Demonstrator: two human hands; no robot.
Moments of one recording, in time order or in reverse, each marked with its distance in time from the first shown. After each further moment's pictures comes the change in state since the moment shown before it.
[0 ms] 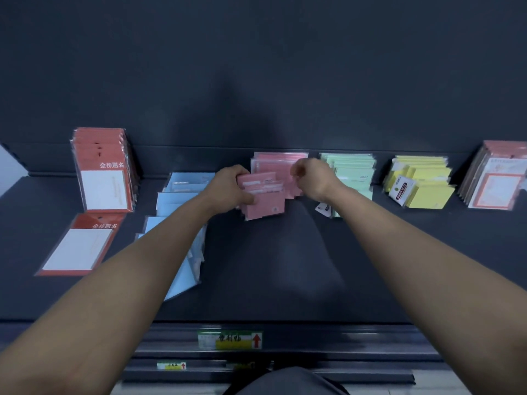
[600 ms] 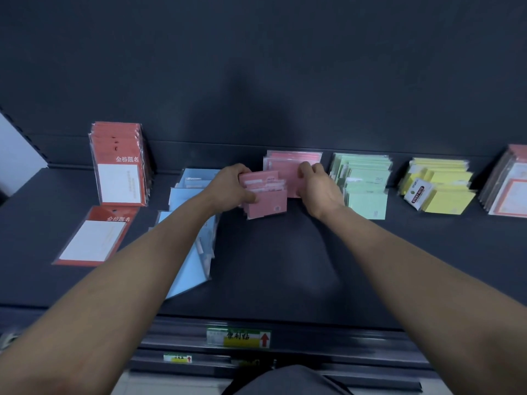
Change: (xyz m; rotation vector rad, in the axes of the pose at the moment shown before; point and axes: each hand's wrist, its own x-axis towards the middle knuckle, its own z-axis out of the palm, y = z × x) left_hand -0.008 -0.007 -0.013 0.029 0.010 -0.047; right_hand -0.005 0.009 0.038 -0.271 0.128 -0.143
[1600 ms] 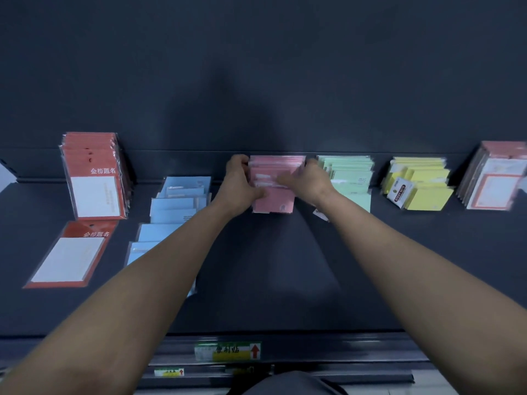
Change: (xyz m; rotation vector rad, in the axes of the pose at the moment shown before) left_hand 0.035 0.008 0.043 -0.167 0.139 0.106; right_hand 0.016 -0.005 -0.029 0.518 -0.119 0.385
